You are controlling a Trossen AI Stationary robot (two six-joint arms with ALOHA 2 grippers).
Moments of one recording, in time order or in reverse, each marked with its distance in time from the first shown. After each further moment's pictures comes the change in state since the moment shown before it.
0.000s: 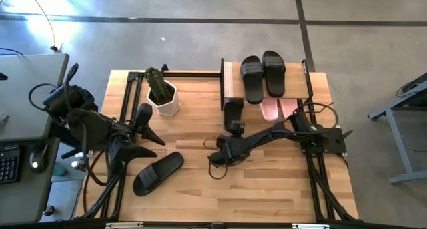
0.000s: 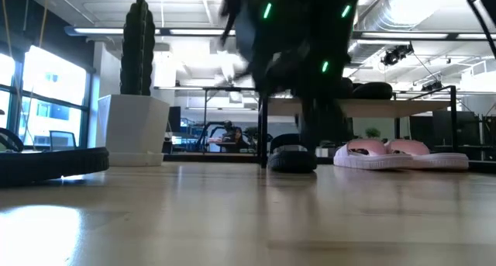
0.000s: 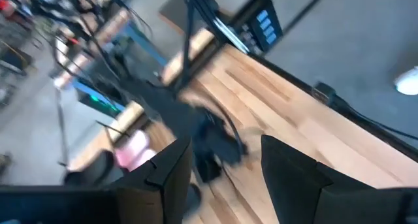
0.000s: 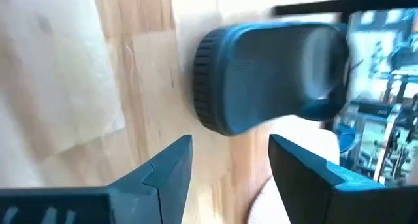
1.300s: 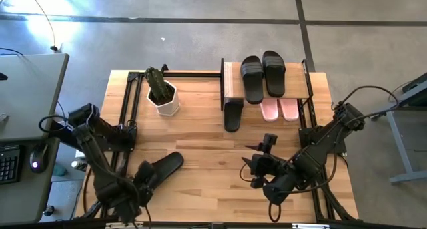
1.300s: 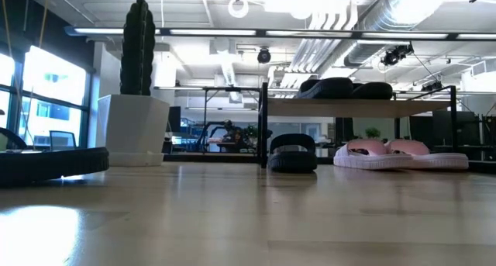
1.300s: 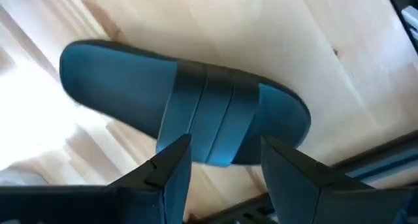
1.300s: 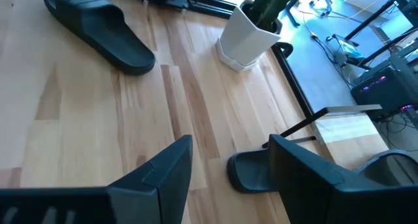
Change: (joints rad) left arm -0.362 0.135 -0.936 0.055 0.172 -0.798; right arm 0.454 -0.557 0.002 0.148 0.213 0.100
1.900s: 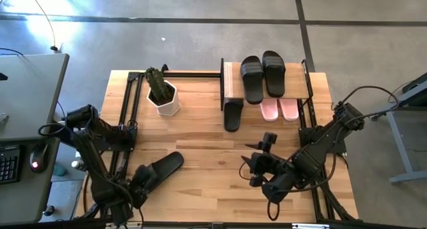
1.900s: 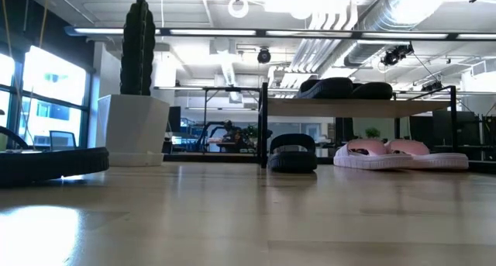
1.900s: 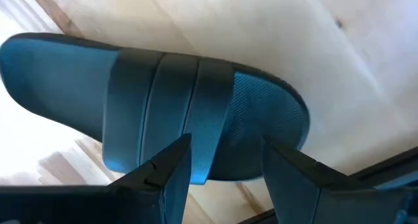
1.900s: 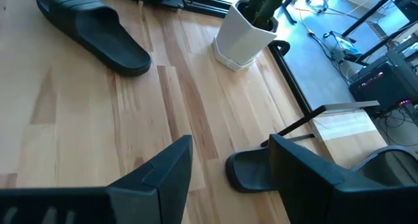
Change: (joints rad) left arm -0.124 0.000 -0.210 0.198 -0.036 -0.052; right arm -0.013 0.000 0.000 -0.004 0.005 0.019
